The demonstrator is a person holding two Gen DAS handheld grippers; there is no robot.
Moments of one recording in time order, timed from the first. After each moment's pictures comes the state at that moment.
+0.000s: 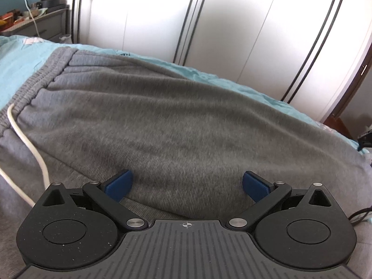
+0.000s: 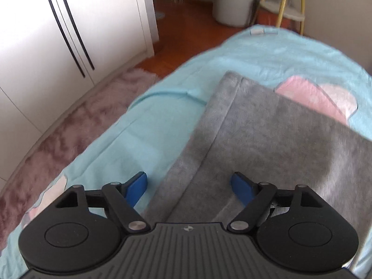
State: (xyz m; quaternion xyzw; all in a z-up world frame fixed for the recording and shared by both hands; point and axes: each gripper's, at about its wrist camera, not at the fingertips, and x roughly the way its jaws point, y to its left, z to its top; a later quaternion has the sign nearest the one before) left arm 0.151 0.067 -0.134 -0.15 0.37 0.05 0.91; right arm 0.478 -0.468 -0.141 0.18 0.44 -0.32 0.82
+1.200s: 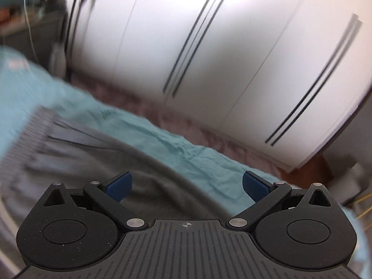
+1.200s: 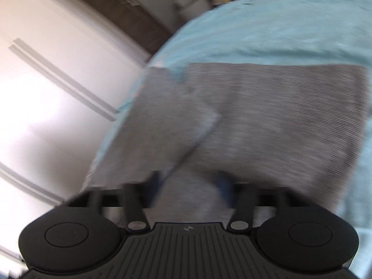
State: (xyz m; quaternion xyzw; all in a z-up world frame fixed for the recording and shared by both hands) left arm 0.259 0.123 -0.053 -0.25 0.34 0.03 0.90; right arm 0.018 -0.532 -0.159 0.43 0.23 -0.19 0.85
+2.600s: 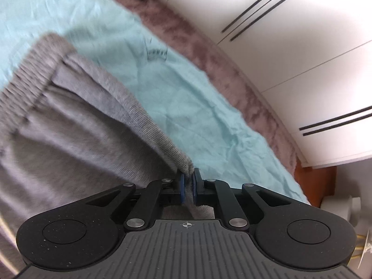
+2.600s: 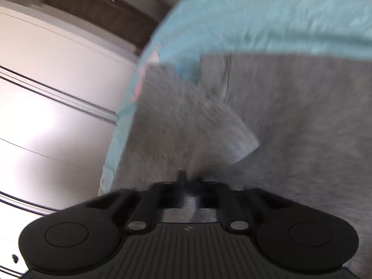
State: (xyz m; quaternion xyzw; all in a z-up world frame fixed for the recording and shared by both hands) left arm 0.325 0.194 -0.099 -0.38 0.49 0.10 0.77; right arm 0.100 -0.569 -0.165 0.54 0.26 -0.20 0.78
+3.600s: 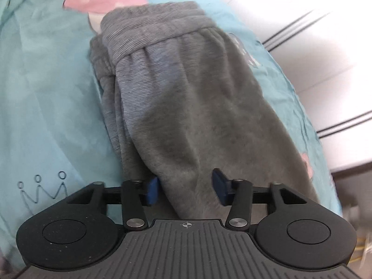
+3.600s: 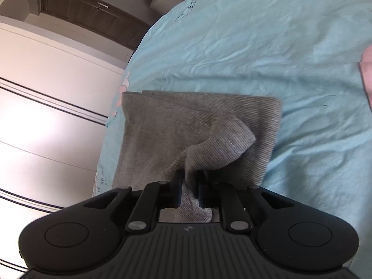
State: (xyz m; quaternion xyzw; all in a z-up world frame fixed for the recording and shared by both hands) left arm 0.010 0.224 -0.128 -0.42 0.43 0.15 0.78; right arm -0.033 -0.613 -0.168 0.54 0.25 -0.20 0.78
